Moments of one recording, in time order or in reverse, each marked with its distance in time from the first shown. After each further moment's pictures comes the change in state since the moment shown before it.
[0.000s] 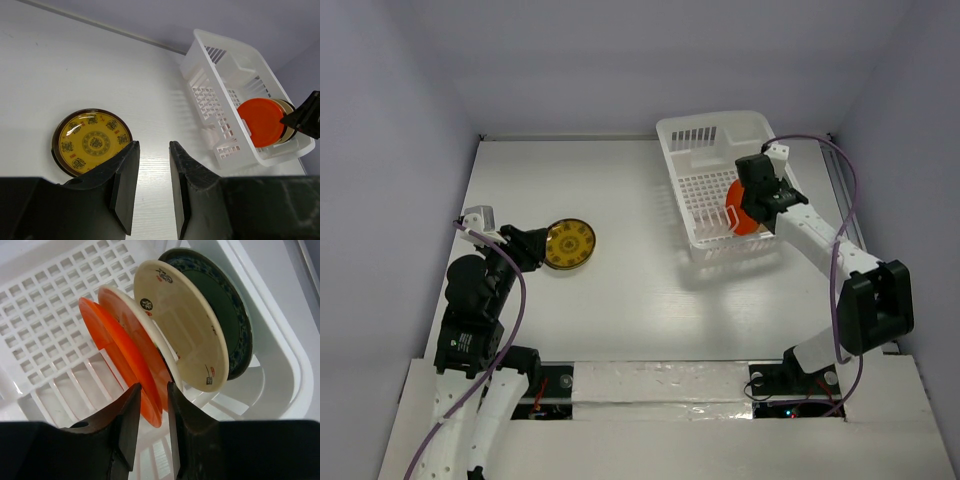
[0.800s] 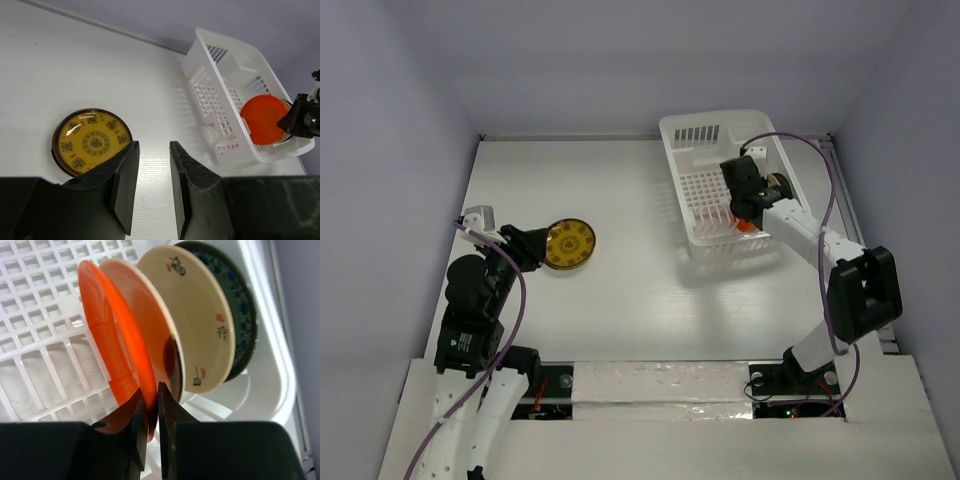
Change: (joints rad) left arm 0.000 0.001 0.000 0.000 0.001 0.000; right arm 0.049 0.091 0.043 -0.039 0.071 -0.177
